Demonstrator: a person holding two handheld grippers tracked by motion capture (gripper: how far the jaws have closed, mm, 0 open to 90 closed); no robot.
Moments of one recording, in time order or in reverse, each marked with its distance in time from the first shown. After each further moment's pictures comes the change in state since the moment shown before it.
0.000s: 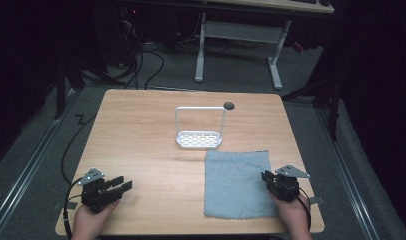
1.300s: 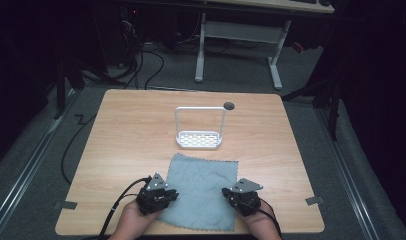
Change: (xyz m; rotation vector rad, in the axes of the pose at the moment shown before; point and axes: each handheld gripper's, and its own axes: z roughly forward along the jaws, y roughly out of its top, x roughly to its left) left arm -0.112 0.006 0.082 0.234 -0.177 0.336; right arm 0.114 0.001 0.022 0.057 0.241 -0.274
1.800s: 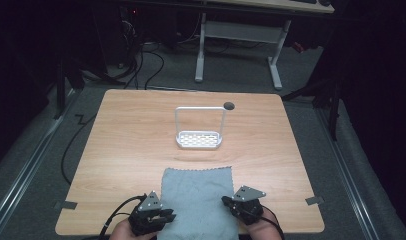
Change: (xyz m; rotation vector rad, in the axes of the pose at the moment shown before) left arm -0.025 -0.025 -0.026 -0.002 -0.082 -0.008; right arm 0.011 -0.008 -0.017 -0.006 0.064 -0.012
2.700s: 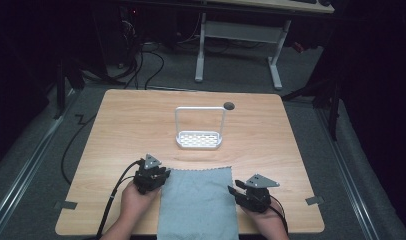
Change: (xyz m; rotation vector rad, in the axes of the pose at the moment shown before) left arm 0.079 0.047 0.036 -0.077 0.309 -0.142; right arm -0.039 0.001 0.003 -0.087 -0.081 0.174
